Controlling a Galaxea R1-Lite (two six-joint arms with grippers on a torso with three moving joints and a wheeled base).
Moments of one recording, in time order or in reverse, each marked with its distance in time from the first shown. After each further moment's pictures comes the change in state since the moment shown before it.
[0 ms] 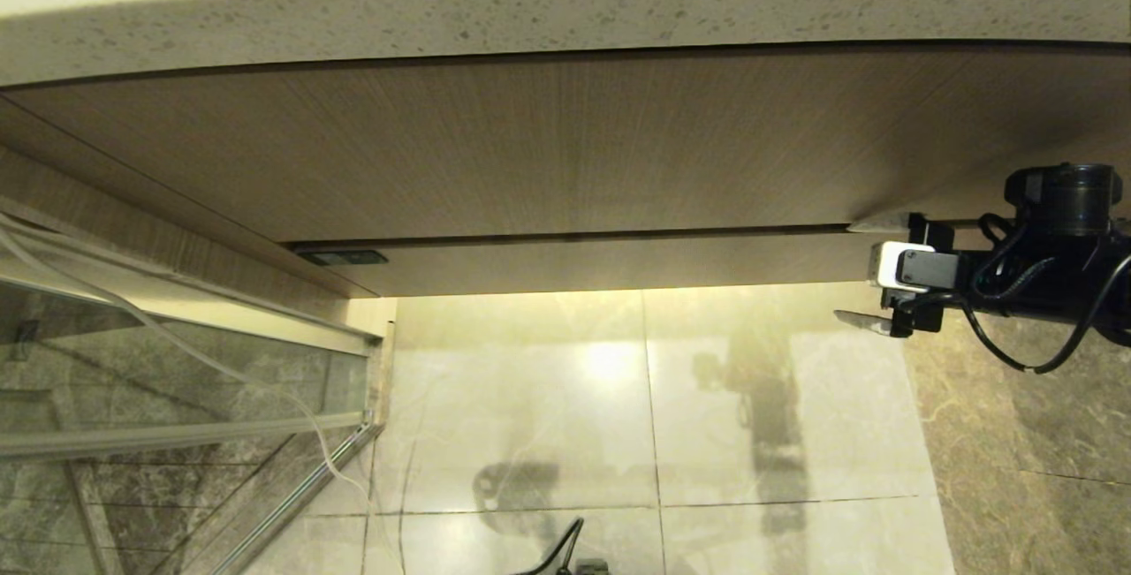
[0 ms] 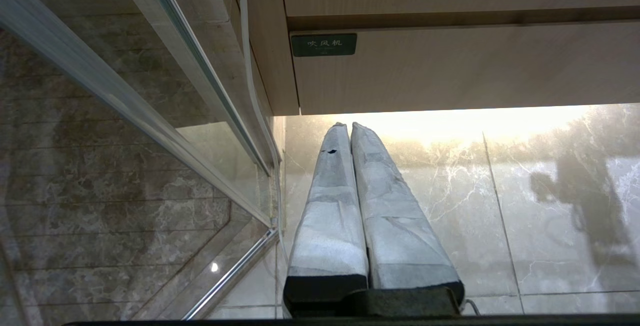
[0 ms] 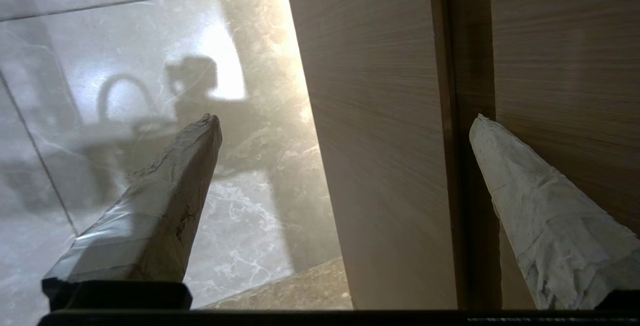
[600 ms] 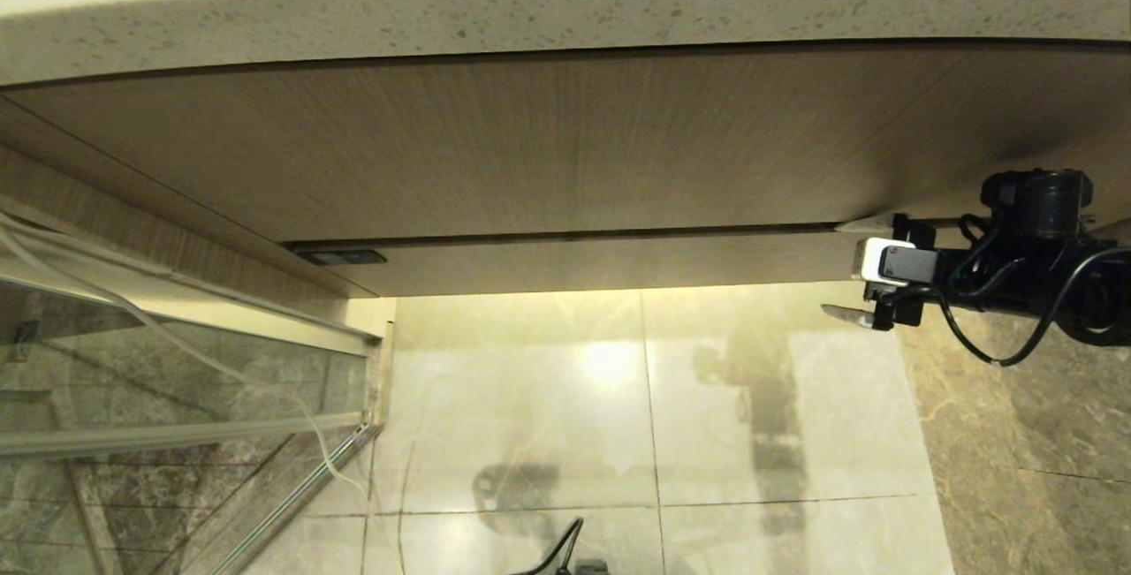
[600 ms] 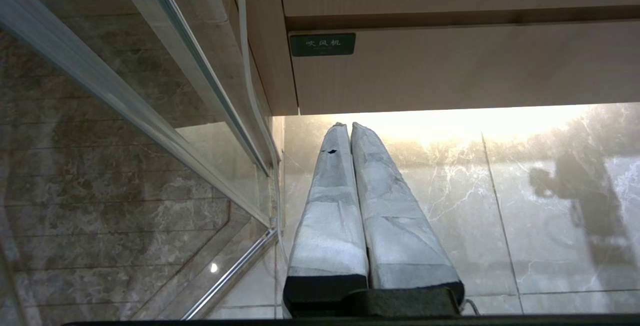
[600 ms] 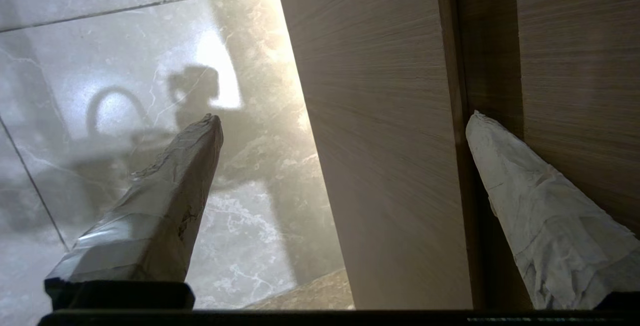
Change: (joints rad) left arm 0.000 0.000 0.000 0.000 0.000 0.000; right arm -0.003 0.078 -0.045 -0.090 0.003 0.049
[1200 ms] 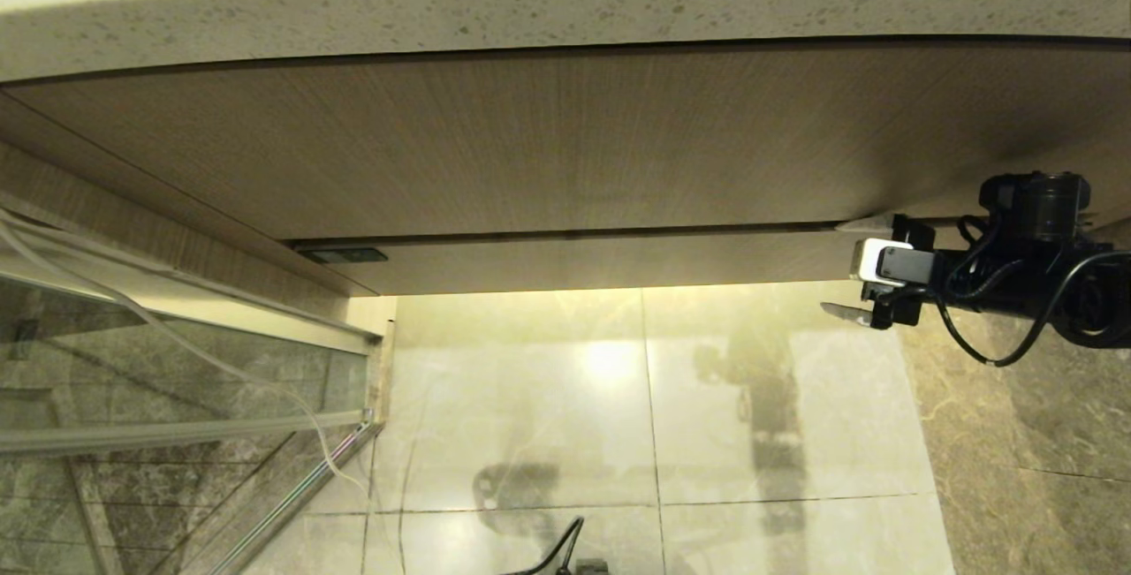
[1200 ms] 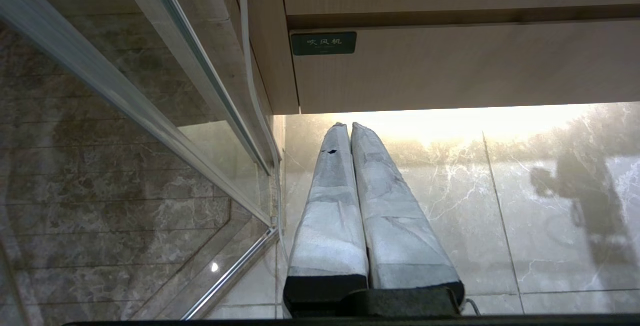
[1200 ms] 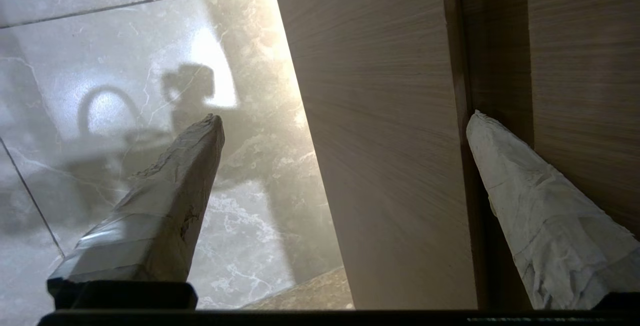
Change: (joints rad) left arm 0.000 0.000 0.000 0.000 0.000 0.001; right arm -0.005 0.014 0.007 -0.019 -0.010 0.002
